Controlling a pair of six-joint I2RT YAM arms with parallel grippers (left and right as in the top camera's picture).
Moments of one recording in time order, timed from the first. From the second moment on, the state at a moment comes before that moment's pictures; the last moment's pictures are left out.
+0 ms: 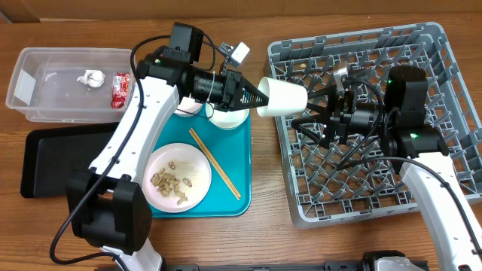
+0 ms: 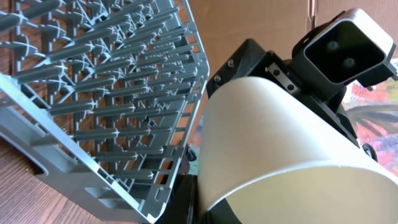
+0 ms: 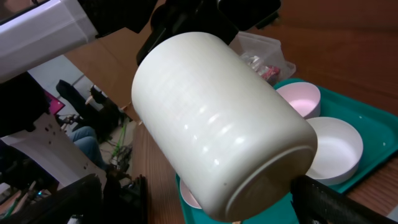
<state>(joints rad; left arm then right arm) -0.27 1.84 1.62 -0.92 1.25 -0.18 0.05 1.32 0.99 -0.25 -1.26 0.02</state>
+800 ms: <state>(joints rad) -0.29 1.84 1.62 -0.92 1.33 -0.19 0.07 1.32 0.99 -0.12 -1.29 0.02</state>
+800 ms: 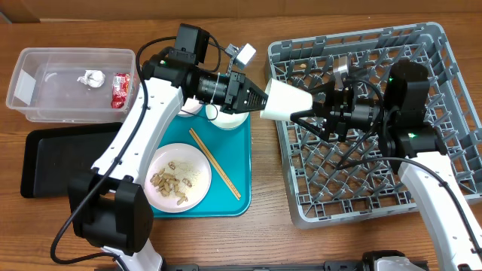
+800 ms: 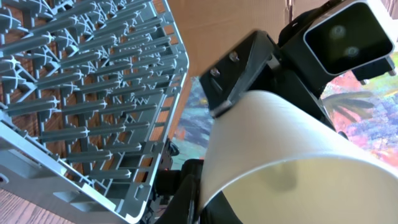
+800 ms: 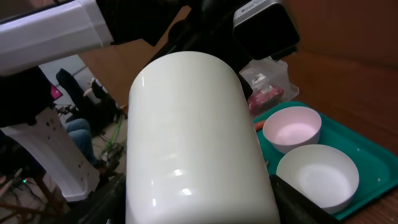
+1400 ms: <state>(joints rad) -0.19 1.84 1.62 -1.01 0.86 -0.20 0.04 1.33 0.99 -0.23 -1.10 0.13</state>
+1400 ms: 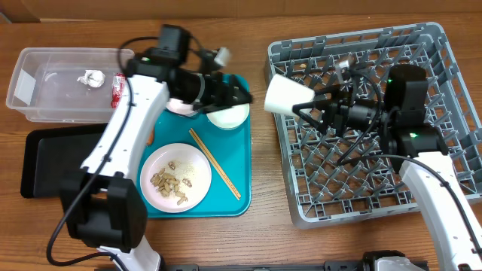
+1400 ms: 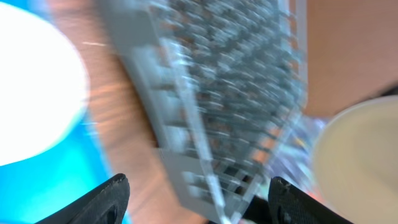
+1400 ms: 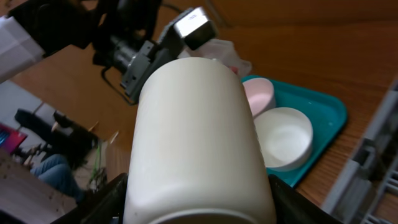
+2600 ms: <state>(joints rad) 0.03 1.81 1.62 -1.24 0.11 -0.26 -0.62 1.56 1.39 -1.21 -0.10 0.24</state>
